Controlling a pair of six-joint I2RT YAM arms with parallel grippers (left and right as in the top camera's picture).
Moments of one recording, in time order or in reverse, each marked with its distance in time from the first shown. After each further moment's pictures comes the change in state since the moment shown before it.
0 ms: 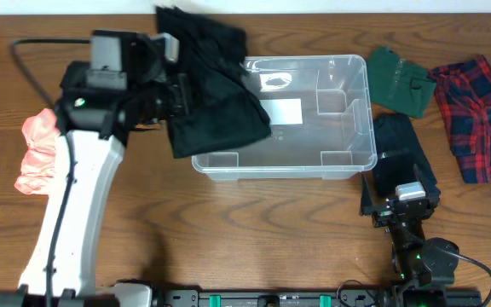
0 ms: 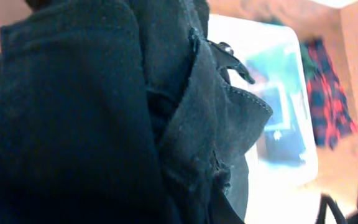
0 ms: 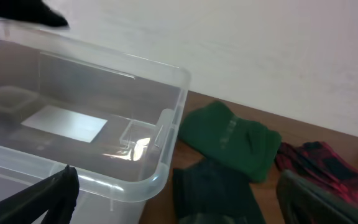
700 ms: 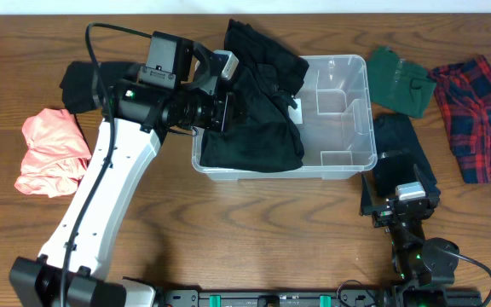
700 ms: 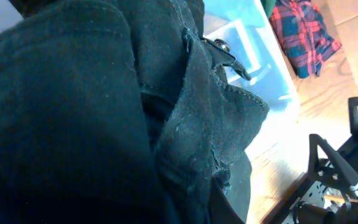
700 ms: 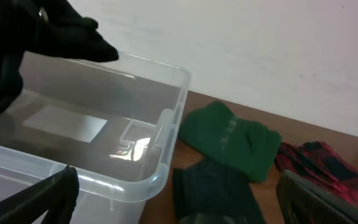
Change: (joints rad) left arm -0.160 0.071 0.000 0.006 0.070 0.174; right arm 0.000 0.000 0.000 0.000 0.000 0.000
